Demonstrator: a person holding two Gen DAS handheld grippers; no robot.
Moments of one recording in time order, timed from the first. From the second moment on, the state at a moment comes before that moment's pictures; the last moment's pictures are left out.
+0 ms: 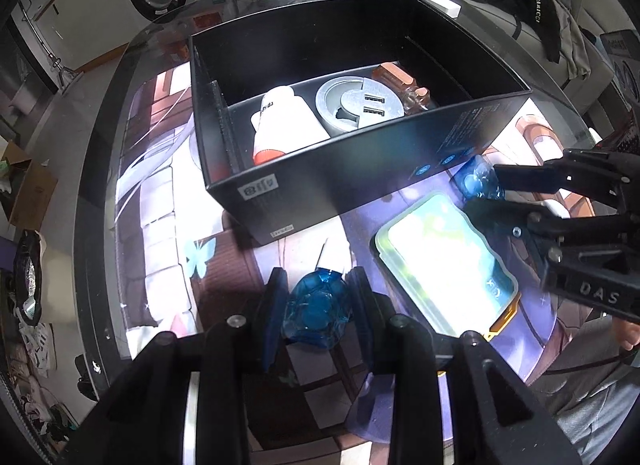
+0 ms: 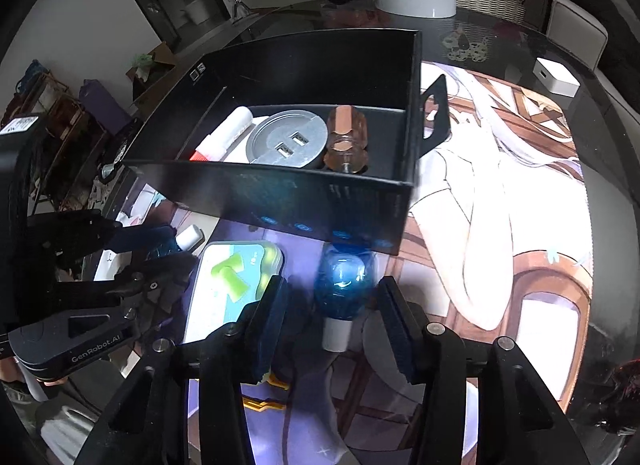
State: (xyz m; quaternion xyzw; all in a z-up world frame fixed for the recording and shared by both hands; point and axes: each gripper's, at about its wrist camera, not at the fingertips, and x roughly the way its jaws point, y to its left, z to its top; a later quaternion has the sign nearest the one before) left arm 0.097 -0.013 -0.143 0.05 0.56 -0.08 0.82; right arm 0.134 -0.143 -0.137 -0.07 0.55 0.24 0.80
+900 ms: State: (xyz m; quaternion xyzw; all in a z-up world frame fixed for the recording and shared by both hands) left arm 0.082 -0.015 -0.114 0.05 0.52 -0.11 0.84; right arm 0.124 -0.147 -0.122 -0.07 0.53 0.26 0.81
